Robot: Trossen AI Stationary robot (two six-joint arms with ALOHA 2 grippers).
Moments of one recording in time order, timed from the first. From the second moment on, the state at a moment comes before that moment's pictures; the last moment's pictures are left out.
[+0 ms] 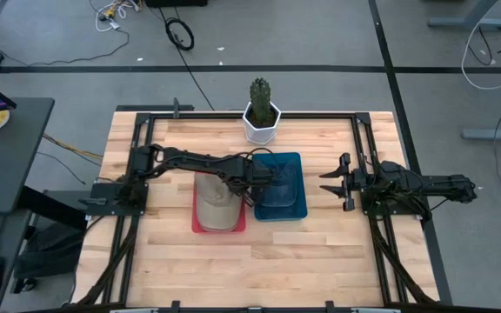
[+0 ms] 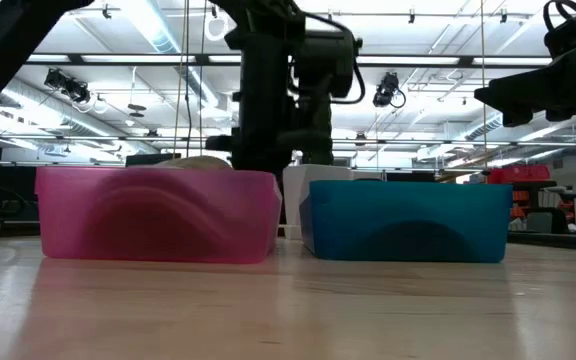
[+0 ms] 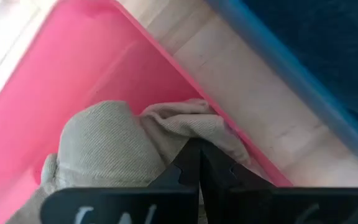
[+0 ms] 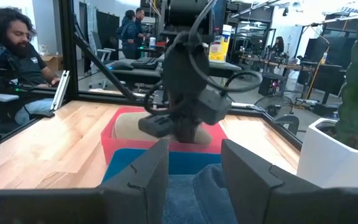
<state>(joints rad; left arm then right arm) 0.01 2.11 1.66 -1.07 -0.19 -0.77 -0.01 0.01 0.02 0.01 -0.01 -0.11</state>
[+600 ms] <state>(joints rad) -0.01 2.09 1.75 -1.16 -0.22 -0.77 -0.01 0.01 0.02 0.01 -0.01 -0.11</state>
